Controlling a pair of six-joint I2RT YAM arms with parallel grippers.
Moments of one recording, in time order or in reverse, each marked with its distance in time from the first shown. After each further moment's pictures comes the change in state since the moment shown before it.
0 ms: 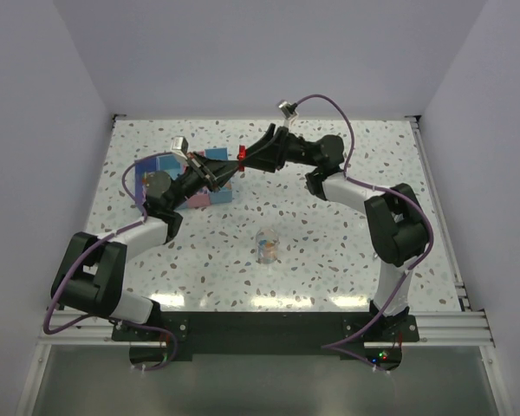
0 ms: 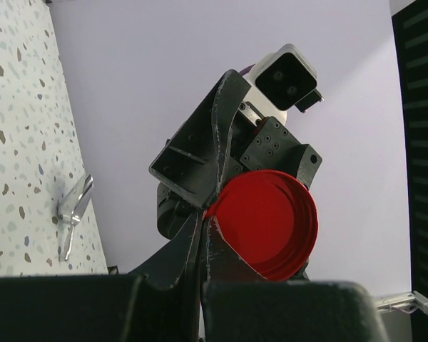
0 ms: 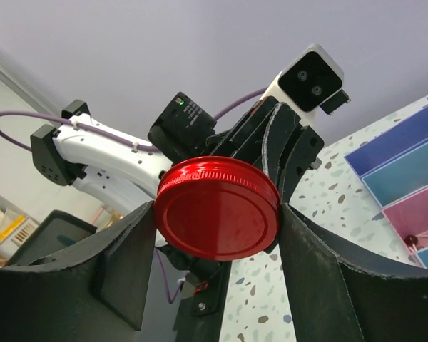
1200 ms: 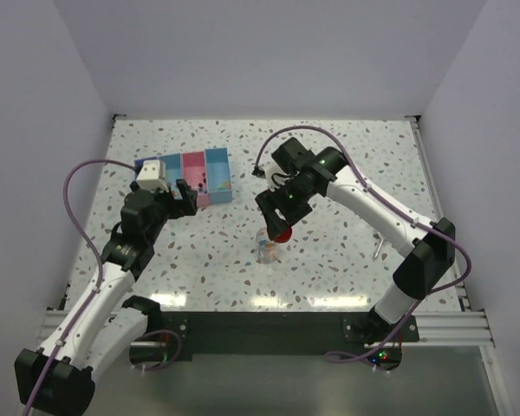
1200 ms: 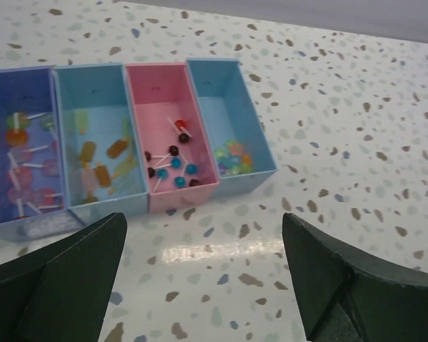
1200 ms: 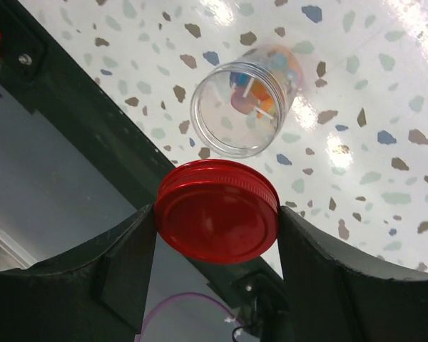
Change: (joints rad) left arm 0.001 -0.642 -0.013 -1.133 -0.660 1.339; right arm 0.250 -0.270 0.363 -2.407 0.685 -1.139
